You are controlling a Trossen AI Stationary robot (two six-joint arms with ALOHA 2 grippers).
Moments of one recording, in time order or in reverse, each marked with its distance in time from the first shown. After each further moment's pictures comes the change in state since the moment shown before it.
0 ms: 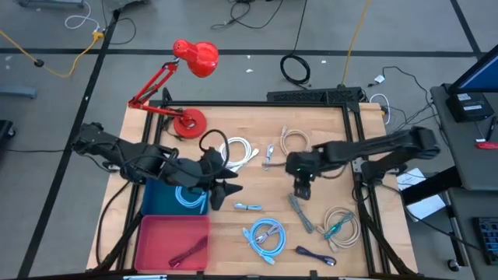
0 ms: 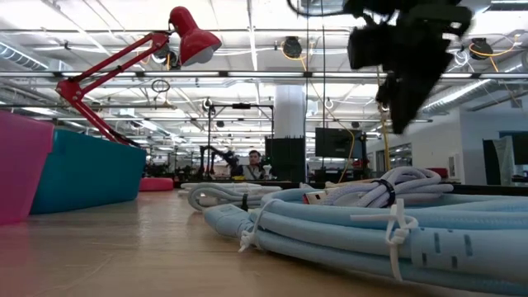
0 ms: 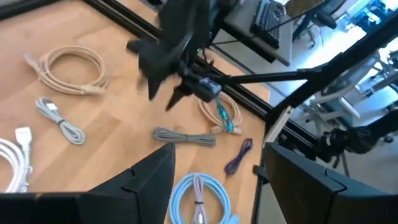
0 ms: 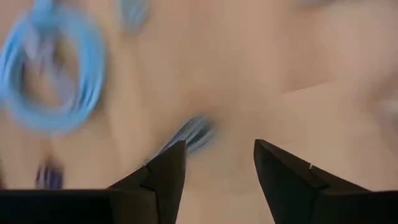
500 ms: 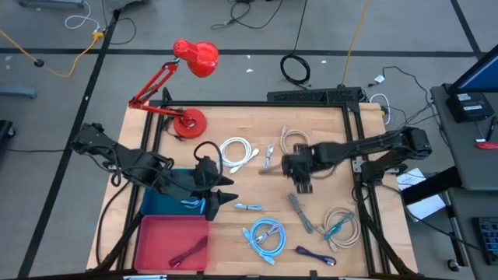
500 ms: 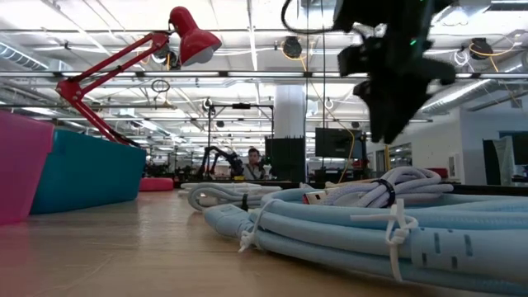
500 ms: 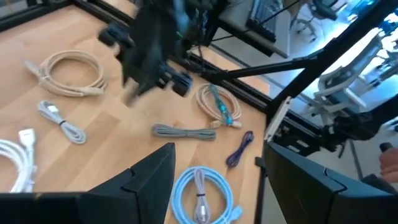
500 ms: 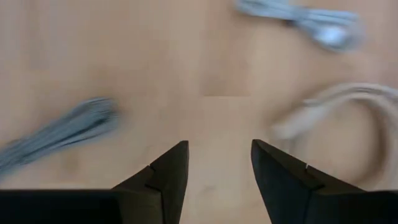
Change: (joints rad) left arm -0.086 0.000 0.000 -0.024 -0.096 0.016; right arm -0.061 0.069 0.047 -0.079 0.307 -0.348
